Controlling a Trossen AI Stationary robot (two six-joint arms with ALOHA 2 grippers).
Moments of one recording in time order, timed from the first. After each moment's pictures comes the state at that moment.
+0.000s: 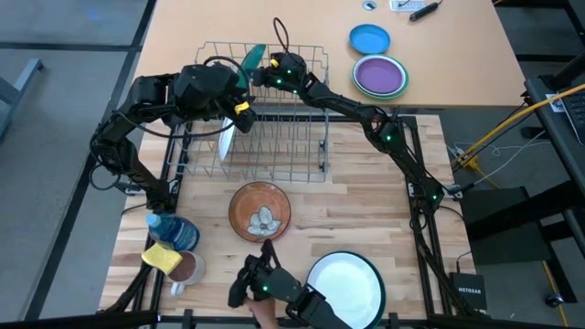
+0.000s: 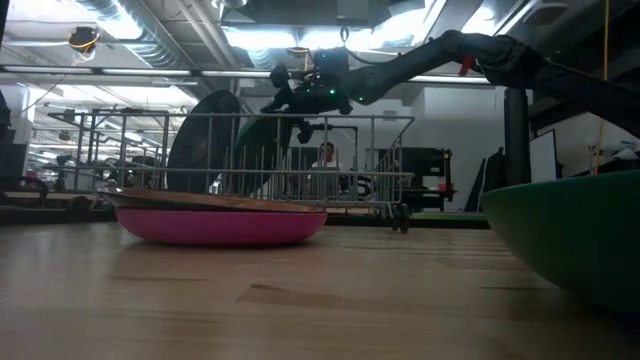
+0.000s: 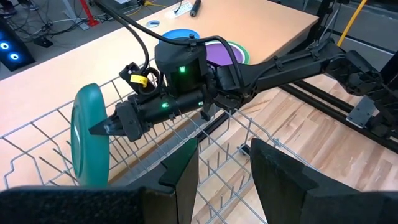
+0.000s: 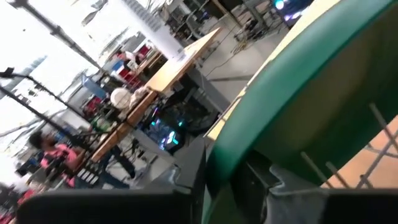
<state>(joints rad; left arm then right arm) 0.17 1.60 2.30 -1.31 -0.57 -0.34 -0.61 2.50 2.33 0.16 -0.23 0.74</state>
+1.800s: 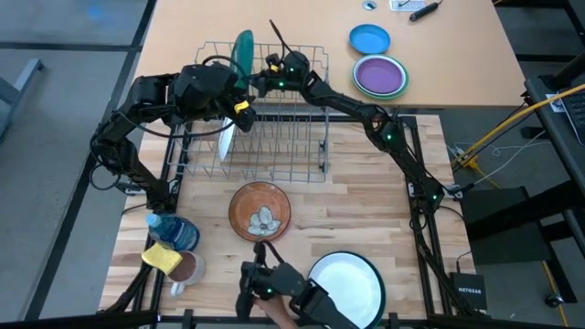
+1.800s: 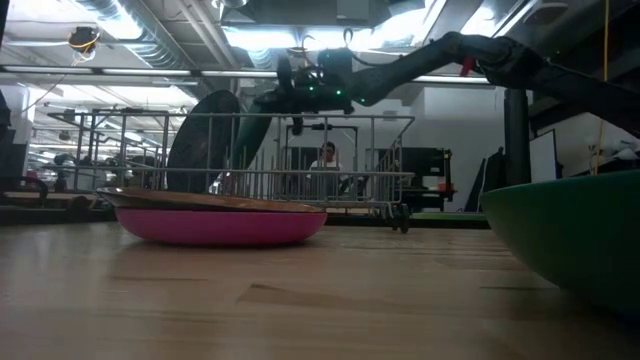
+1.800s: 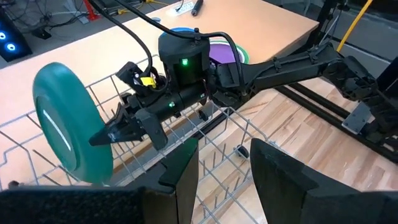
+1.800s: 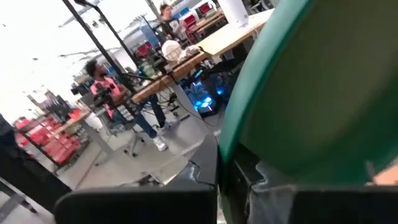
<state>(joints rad) 0.17 1.60 2.30 -1.31 -0.57 -0.39 -0.63 2.50 2.33 0.20 -0.53 0.52</state>
